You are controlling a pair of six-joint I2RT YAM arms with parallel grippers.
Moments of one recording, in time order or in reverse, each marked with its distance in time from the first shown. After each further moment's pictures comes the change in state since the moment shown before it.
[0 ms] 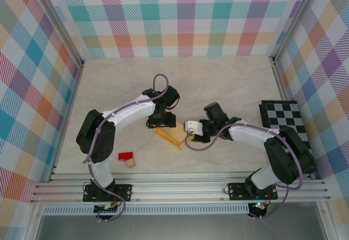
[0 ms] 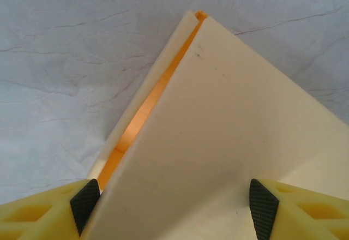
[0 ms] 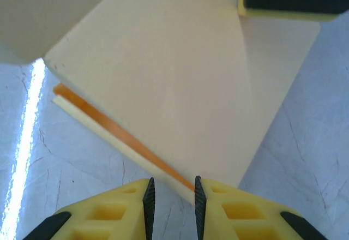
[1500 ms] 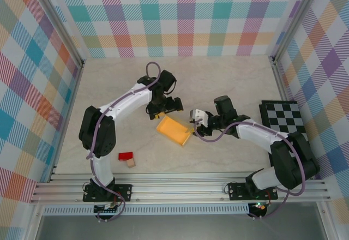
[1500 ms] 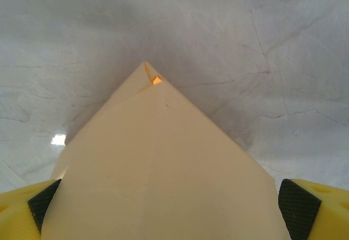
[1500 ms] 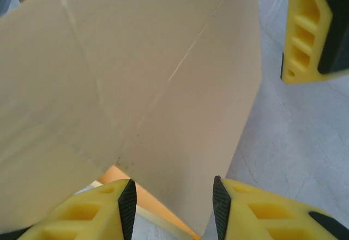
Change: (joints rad) left arm 0.085 0.063 0.208 -0.005 0.188 -0.139; right arm -0.113 -0.061 -0.005 0.115 -0.221 0.163
